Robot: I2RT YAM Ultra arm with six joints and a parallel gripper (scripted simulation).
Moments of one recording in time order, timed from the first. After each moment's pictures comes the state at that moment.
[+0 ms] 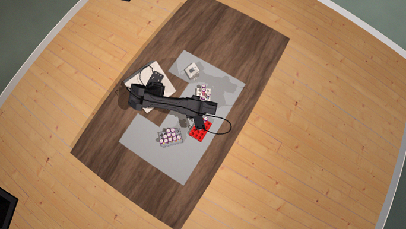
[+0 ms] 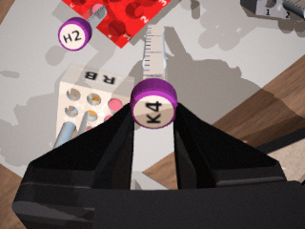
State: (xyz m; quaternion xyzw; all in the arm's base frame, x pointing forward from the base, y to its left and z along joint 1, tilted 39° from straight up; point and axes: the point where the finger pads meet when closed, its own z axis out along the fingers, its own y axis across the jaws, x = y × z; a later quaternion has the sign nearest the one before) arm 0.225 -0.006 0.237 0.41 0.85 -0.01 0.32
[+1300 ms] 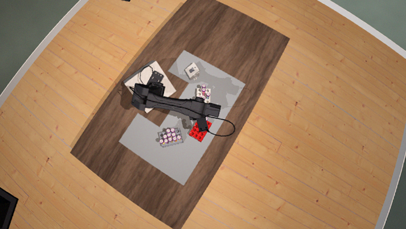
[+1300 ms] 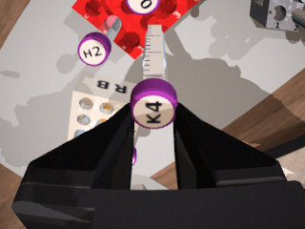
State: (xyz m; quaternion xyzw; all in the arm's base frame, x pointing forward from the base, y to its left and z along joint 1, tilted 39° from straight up) arm 0.240 -0.006 0.247 0.41 0.85 -0.01 0.33
